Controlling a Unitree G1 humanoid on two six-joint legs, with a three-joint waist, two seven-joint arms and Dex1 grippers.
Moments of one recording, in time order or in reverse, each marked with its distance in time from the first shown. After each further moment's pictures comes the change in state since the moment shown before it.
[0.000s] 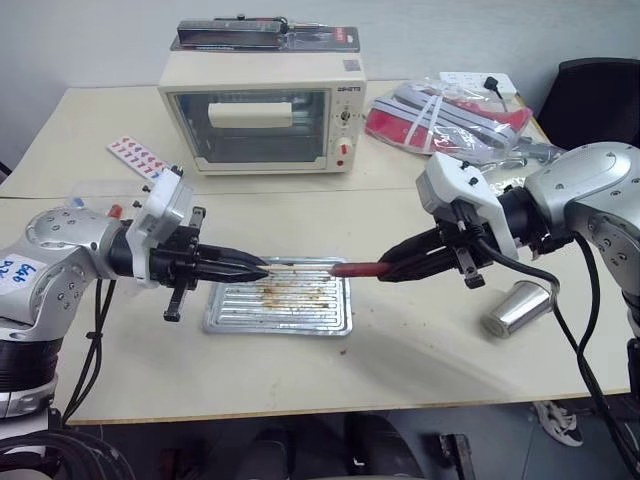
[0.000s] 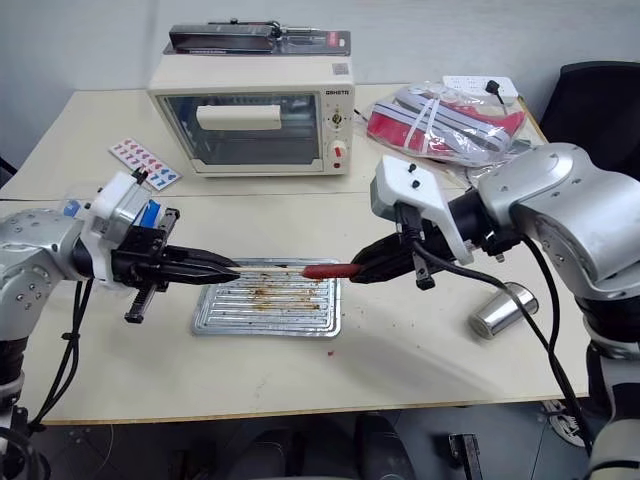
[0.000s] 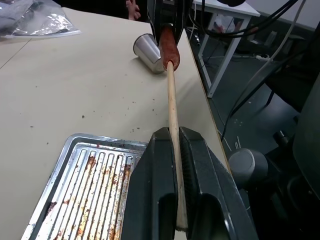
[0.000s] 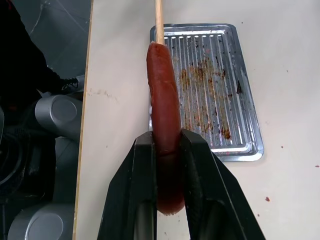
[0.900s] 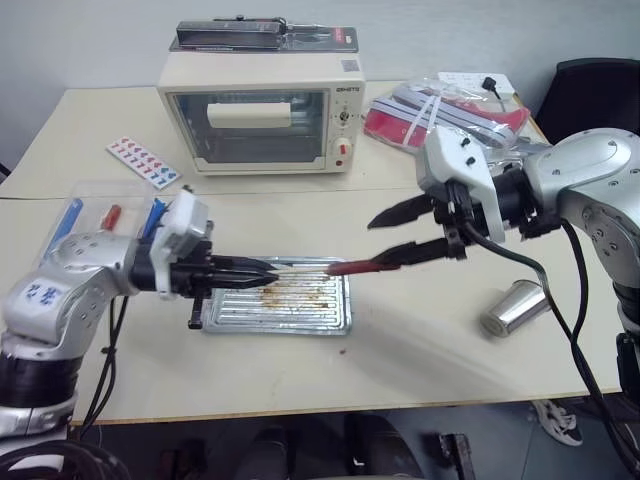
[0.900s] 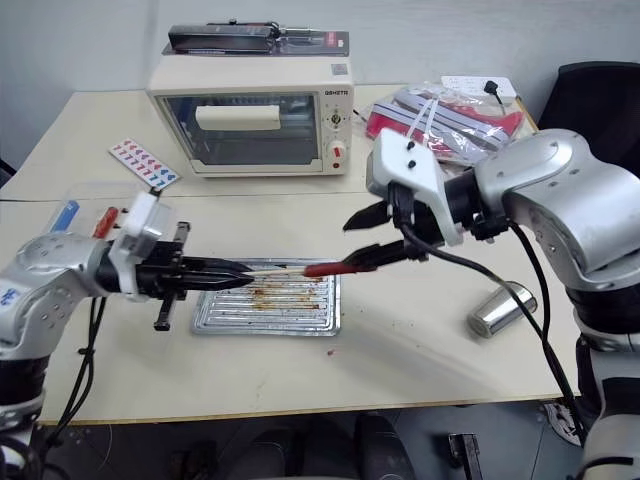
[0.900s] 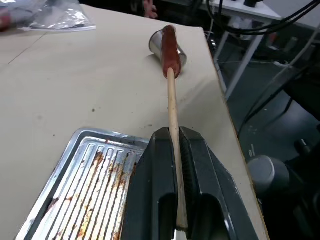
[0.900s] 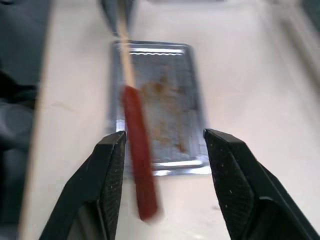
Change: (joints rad) left arm 0.227 -0.078 0.153 -0.129 0.058 -0.010 0.211; right arm -0.002 0.079 -0.059 0.125 -0.091 -0.176 -0.144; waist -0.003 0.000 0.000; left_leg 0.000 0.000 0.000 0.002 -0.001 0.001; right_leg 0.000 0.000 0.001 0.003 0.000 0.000
